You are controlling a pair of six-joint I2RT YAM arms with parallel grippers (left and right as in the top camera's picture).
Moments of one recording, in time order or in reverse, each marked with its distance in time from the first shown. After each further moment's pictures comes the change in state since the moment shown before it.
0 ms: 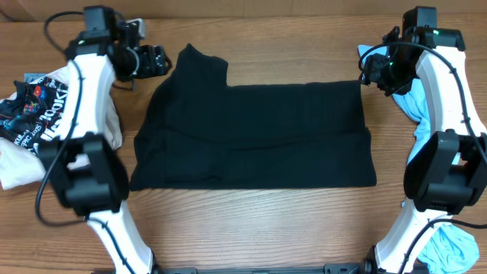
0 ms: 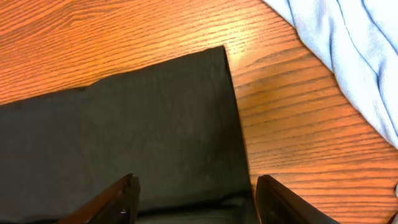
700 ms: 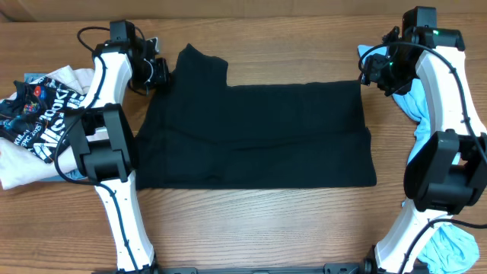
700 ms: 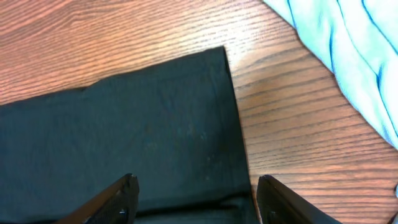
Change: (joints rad) left arm -0.006 0.307 0.137 0.004 0.009 0.022; right arm 0.000 0.000 0.000 0.011 0.000 -0.001
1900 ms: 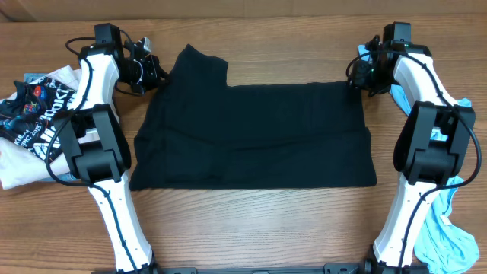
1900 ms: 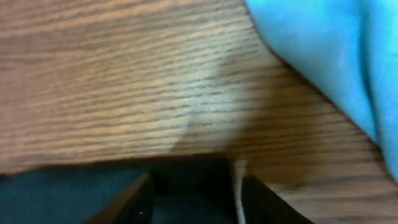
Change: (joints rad) left arm 0.066 0.005 0.011 -0.032 0.269 -0.110; right arm 0.002 0.266 -0.017 0.328 -0.031 -0.042
